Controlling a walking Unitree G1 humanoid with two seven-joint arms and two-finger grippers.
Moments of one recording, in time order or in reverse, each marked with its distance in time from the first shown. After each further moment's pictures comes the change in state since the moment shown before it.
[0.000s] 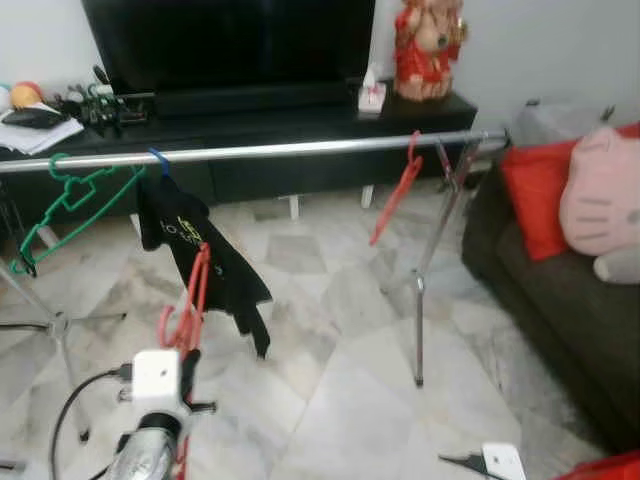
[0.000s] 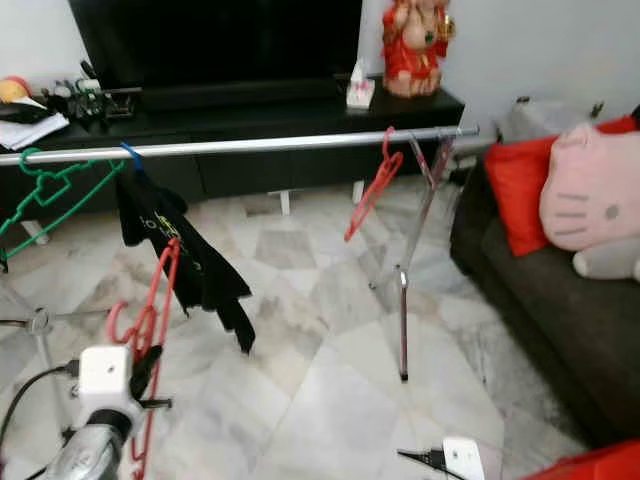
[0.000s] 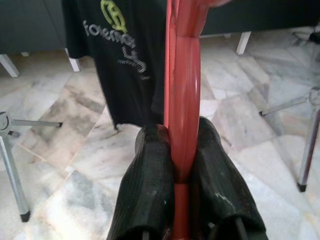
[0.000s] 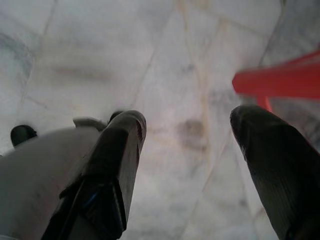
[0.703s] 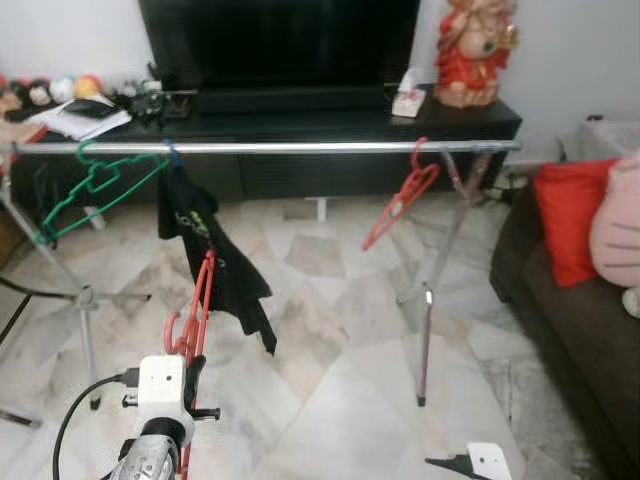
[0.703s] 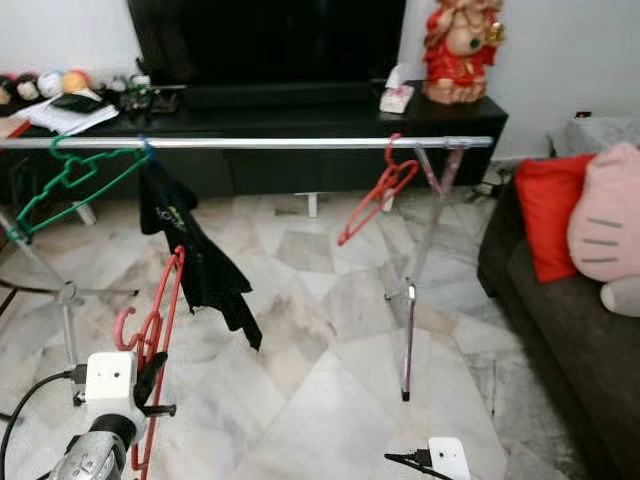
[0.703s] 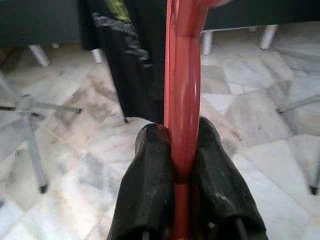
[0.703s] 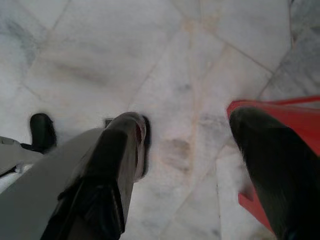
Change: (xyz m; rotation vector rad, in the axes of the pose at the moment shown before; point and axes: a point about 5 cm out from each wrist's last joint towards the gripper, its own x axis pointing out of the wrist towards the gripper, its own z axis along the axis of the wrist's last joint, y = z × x) left arm -0.002 0.006 -0.003 0.032 0.020 0.024; right arm 0.001 0.014 -0.002 -0.040 -0.001 0.064
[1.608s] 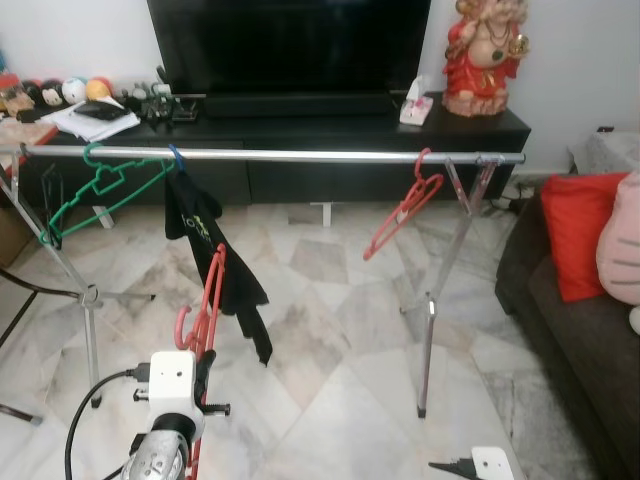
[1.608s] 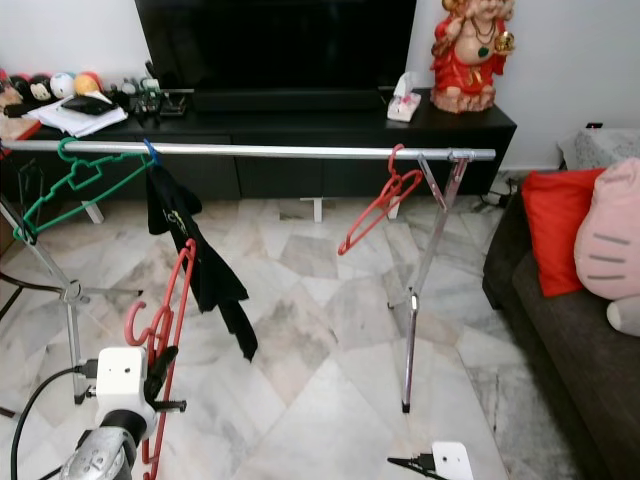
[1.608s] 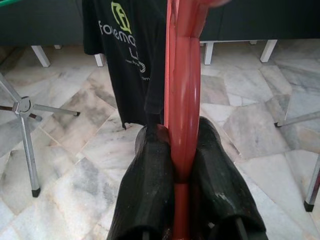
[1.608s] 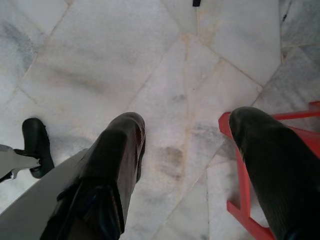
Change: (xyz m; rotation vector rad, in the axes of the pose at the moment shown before) left arm 0.001 -0.005 0.003 -0.013 -0.018 -0.014; right arm 0.000 -0.001 0.000 0.005 0.005 -0.013
